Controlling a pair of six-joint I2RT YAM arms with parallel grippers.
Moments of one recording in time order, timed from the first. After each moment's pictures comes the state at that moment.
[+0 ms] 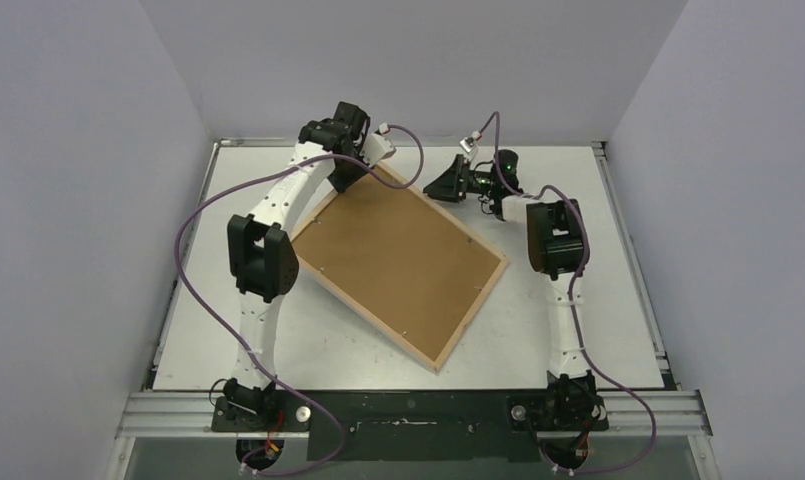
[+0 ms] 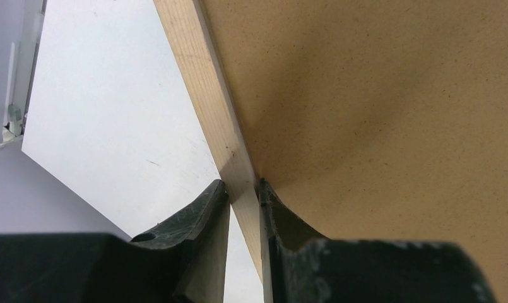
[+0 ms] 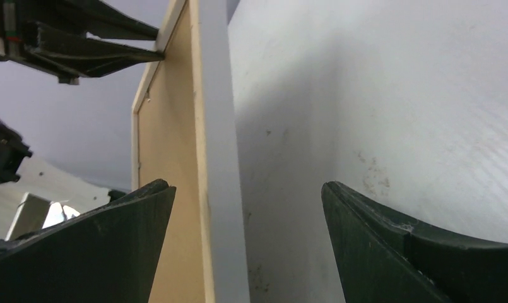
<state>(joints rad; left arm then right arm) -0.39 2.23 2.25 -1.12 -0.13 0.57 0.16 2.48 1.72 0.48 -1.20 0.73</state>
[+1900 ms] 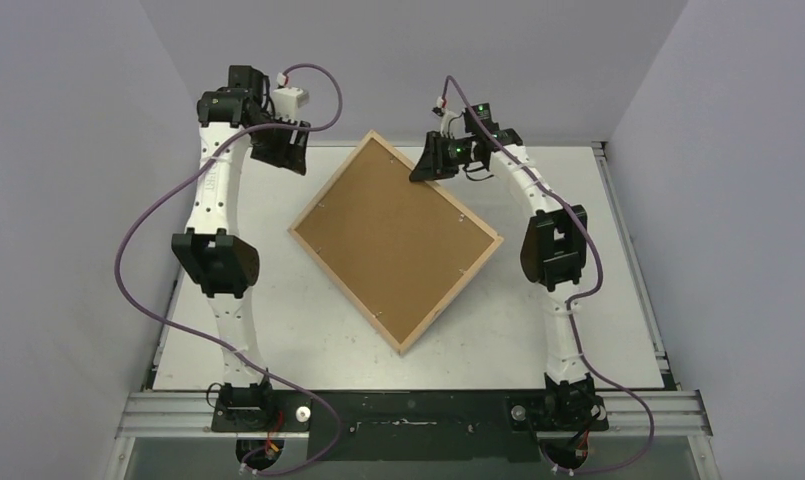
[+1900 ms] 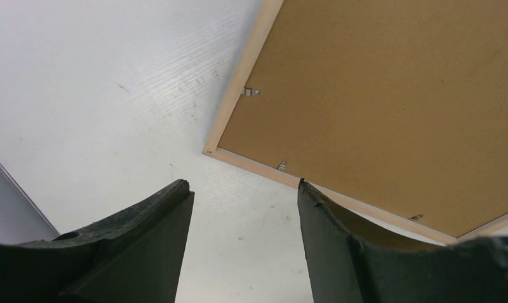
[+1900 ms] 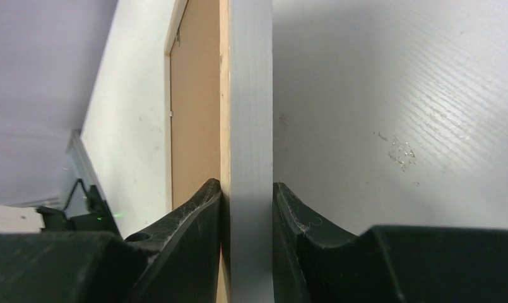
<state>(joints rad) -0.08 2.17 2.52 -1.39 0.26 0.29 0.29 2.35 2.16 -0.60 -0.83 0.25</state>
